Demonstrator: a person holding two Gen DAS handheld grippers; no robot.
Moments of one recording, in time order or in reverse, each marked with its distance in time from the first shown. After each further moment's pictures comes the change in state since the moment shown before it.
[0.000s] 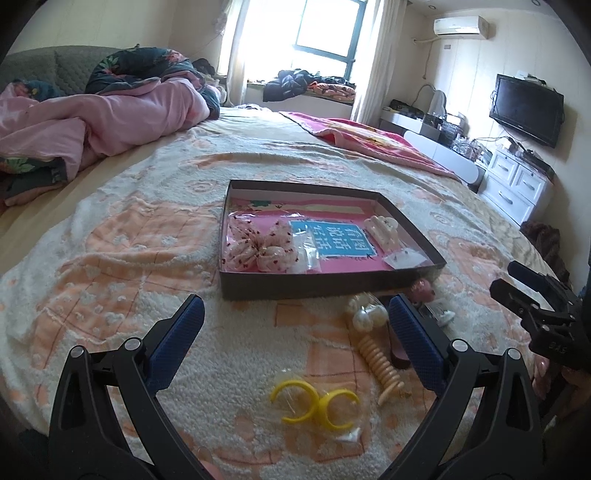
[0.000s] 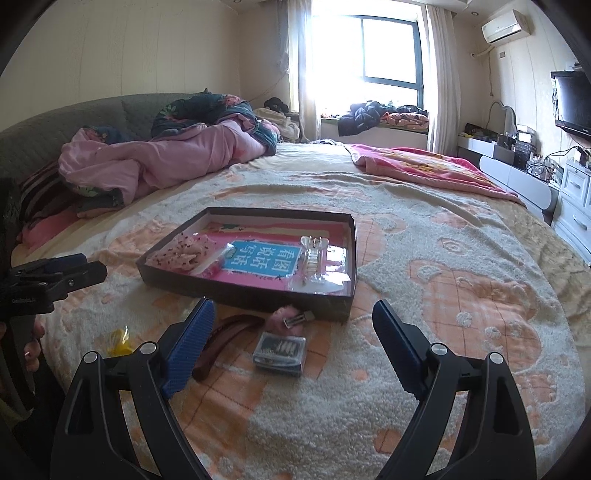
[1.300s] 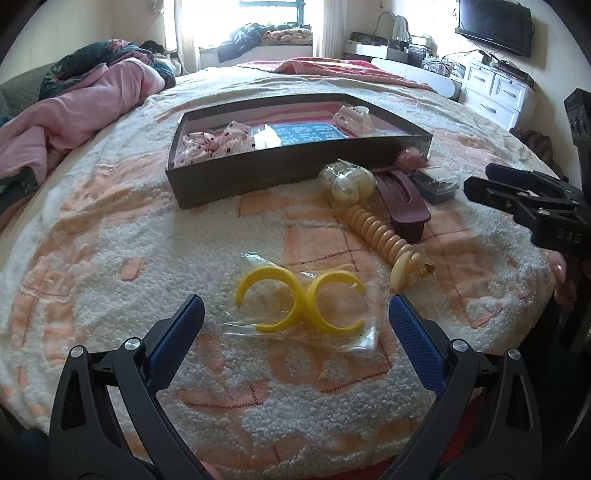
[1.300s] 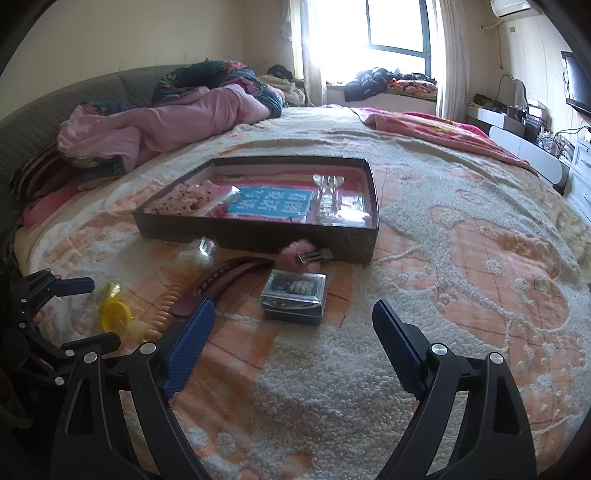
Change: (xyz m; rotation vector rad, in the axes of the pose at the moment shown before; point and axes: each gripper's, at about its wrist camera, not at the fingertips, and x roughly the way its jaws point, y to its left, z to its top) left arm 0.030 -0.020 -0.073 0.225 0.209 -0.015; right arm 0.033 0.009 -0.039 0.019 0.140 0.028
